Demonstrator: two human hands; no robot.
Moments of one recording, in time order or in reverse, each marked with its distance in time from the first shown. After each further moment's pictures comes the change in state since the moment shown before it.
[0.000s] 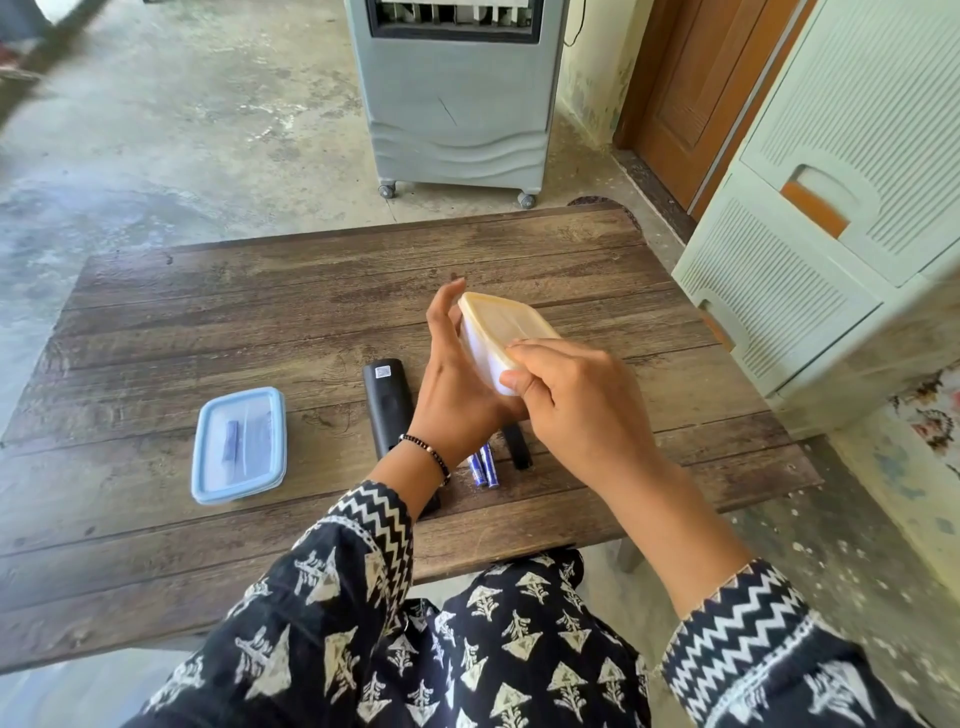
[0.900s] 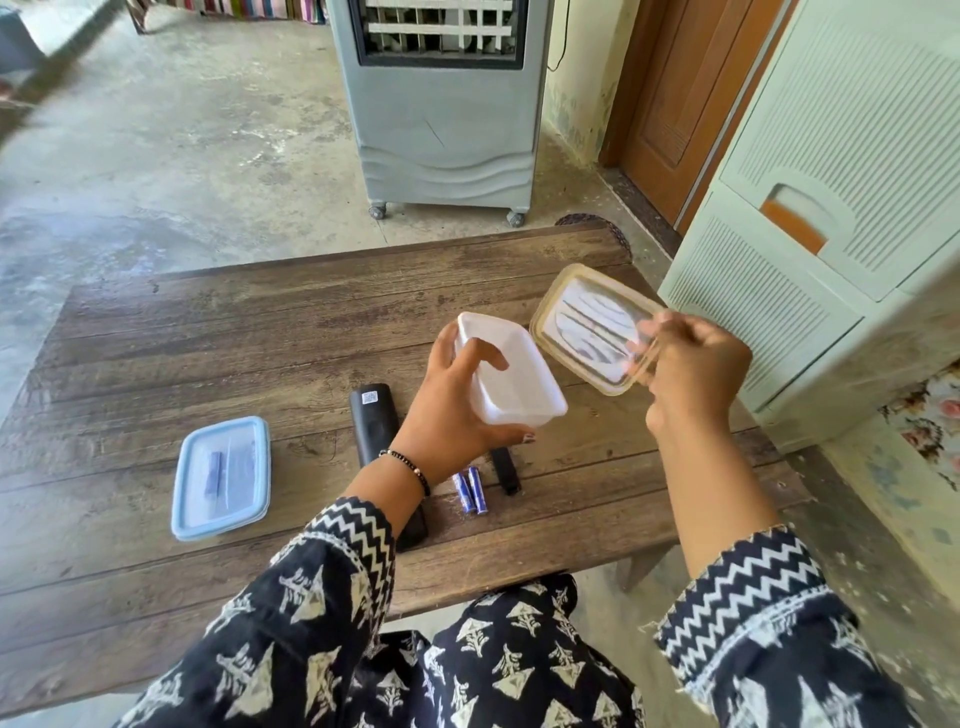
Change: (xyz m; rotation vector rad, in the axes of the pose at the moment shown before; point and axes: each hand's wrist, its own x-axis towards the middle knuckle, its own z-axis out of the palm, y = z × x) left_hand 0.012 -0.006 -0.005 0.258 -0.188 0.011; right_hand 0.025 0.082 -0.013 0.694 0.646 1.036
